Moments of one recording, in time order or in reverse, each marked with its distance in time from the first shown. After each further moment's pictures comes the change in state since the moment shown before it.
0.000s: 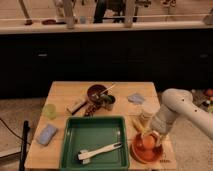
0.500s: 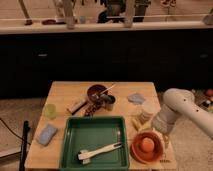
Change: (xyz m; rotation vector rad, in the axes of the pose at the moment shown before) arm 0.004 0.006 -0.003 0.002 0.005 0.014
